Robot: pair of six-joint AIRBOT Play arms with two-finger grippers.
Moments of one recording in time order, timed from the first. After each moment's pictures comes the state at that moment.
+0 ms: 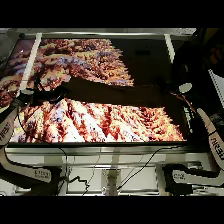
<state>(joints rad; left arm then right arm) 0.21 -1.67 1.05 0.56 -0.69 -1.07 -0.04 -1.41 1.02 -0.85 0.45 1.55</state>
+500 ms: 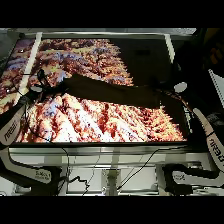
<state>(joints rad) 0.10 -1.65 1.11 0.59 -0.46 -1.04 0.05 -1.41 1.05 -0.86 0.49 1.54</state>
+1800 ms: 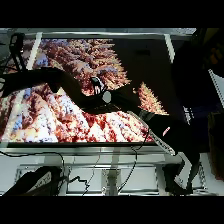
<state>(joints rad) 0.05 -1.04 1.14 0.80 -0.90 -0.99 0.74 -1.93 1.63 -0.92 0.72 1.65</state>
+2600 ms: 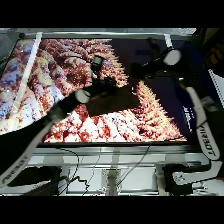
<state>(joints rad) -0.66 -1.47 1.17 0.80 -0.16 -0.99 0.17 -1.55 1.65 -1.10 1.14 1.66</state>
